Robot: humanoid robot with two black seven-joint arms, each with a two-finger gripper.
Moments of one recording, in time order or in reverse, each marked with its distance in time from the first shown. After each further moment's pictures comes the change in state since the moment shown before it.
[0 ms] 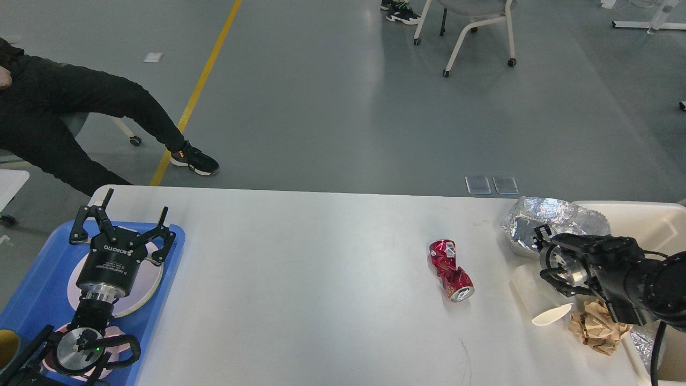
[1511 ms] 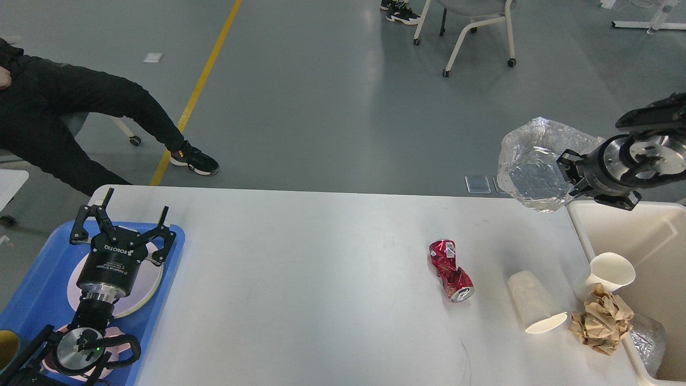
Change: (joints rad) left arm -0.001 0.000 0.000 0.000 0.000 0.000 0.002; right arm 1.052 -0.128 -0.588 0.856 -0.187 0.351 -0.058
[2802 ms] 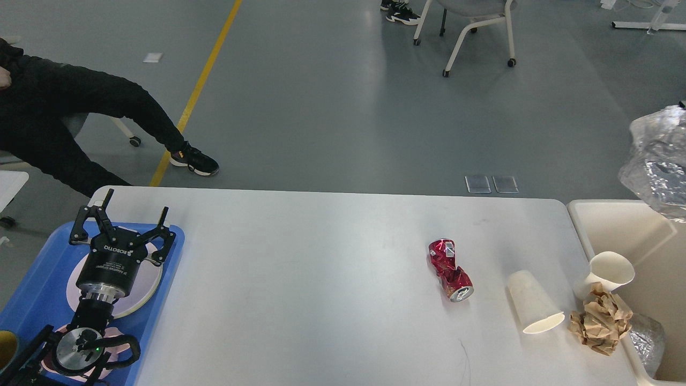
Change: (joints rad) left arm 0.001 0.000 0.000 0.000 0.000 0.000 -0.002; right arm 0.186 -0.350 -0.449 0.065 -0.052 0.075 0.284
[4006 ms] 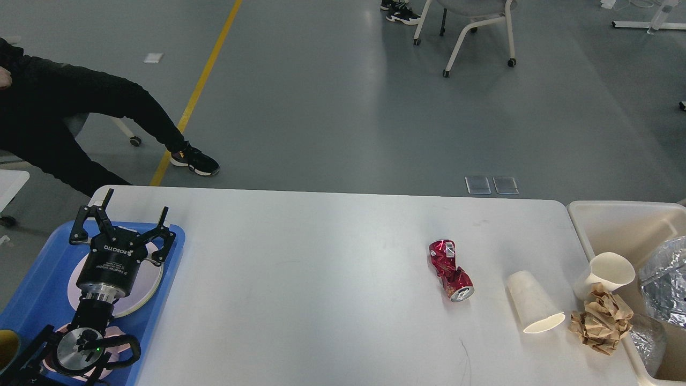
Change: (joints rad) left arm 0.001 0.000 0.000 0.000 0.000 0.000 0.000; right arm -1.609 0.224 0.993 -1.177 0.011 -0.448 -0.117
